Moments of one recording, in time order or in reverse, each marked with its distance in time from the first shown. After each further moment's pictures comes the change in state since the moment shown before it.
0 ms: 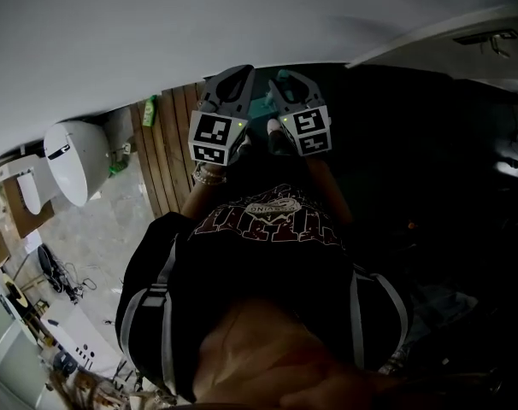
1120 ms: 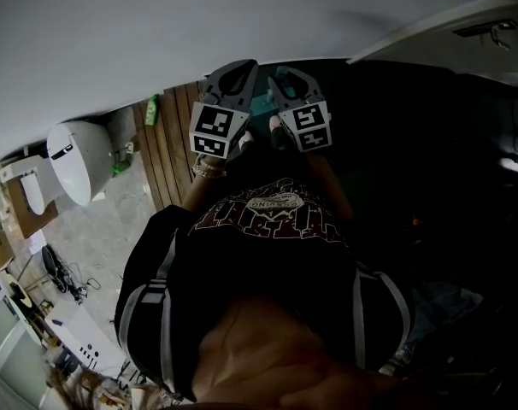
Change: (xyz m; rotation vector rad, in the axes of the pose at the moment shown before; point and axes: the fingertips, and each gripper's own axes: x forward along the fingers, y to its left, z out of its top) left arm 0.000 -0.014 -0.001 0.046 0.022 -0.045; right arm -0.009 0.007 -0.002 0.002 -0.010 0.001
